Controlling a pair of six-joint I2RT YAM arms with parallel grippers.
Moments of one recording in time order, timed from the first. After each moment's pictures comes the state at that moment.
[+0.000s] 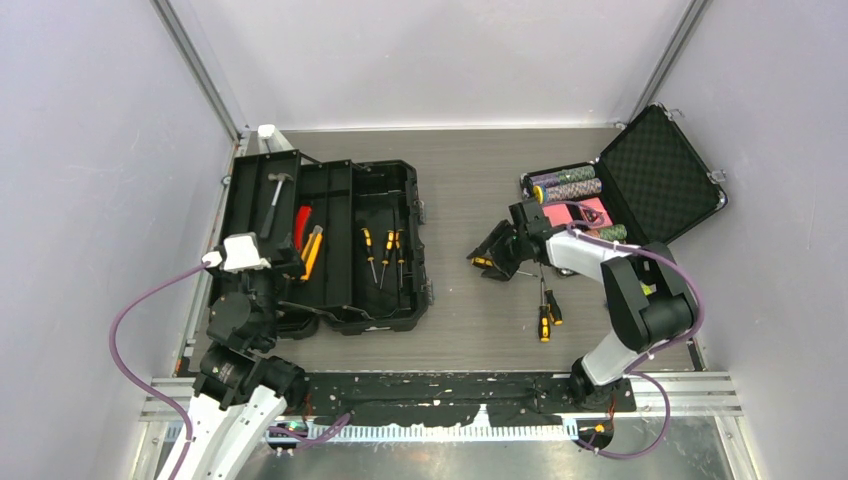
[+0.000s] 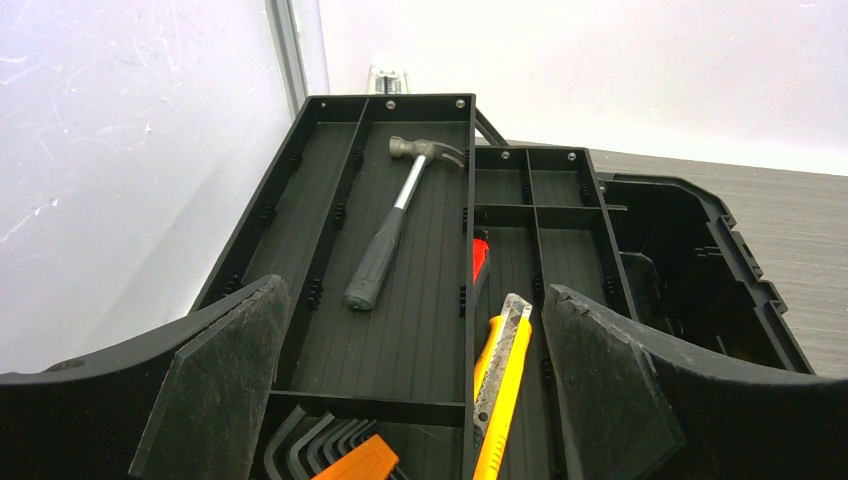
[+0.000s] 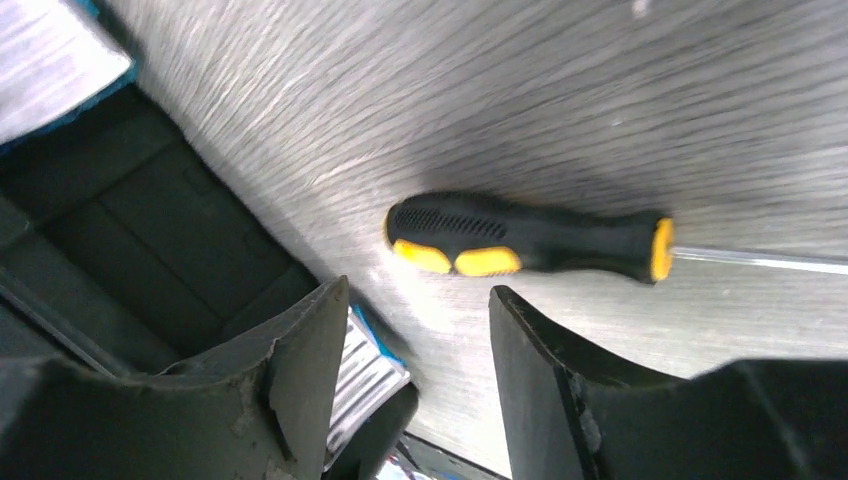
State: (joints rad) left arm -0.41 0.24 0.52 -0.18 -0.58 0.03; right arm 0.36 1.62 0.81 -0.20 -0.28 1.17
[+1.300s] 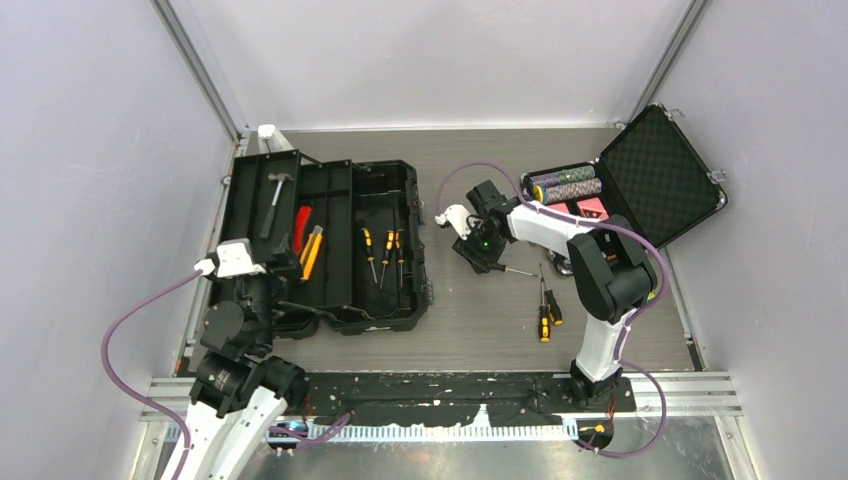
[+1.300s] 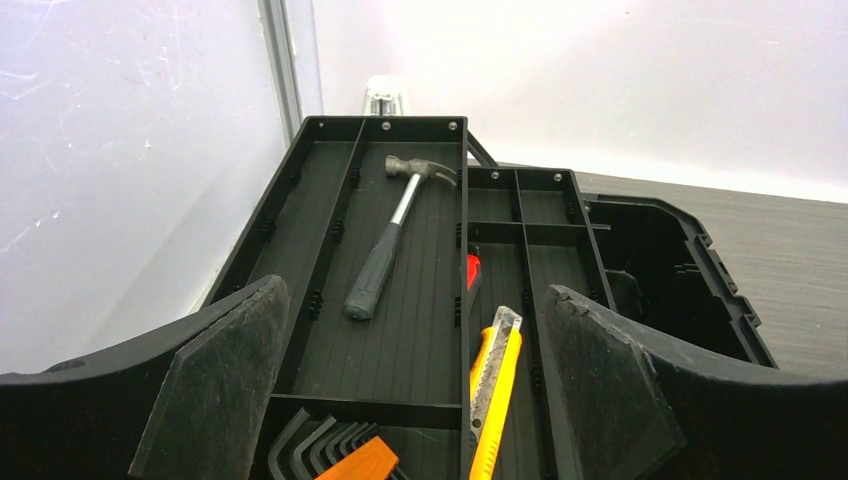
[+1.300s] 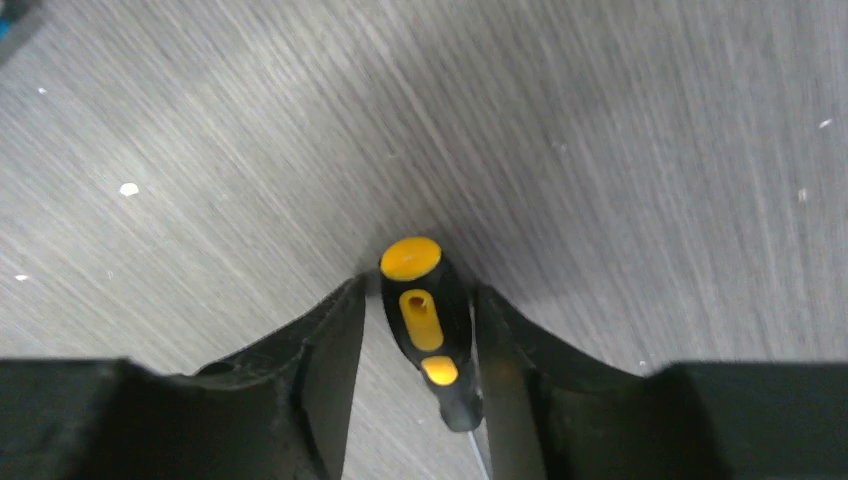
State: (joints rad) left arm -0.41 0.20 0.52 -0.18 -0.56 0.03; right arm 0.51 1.84 1.19 -0.59 -0.19 -0.50
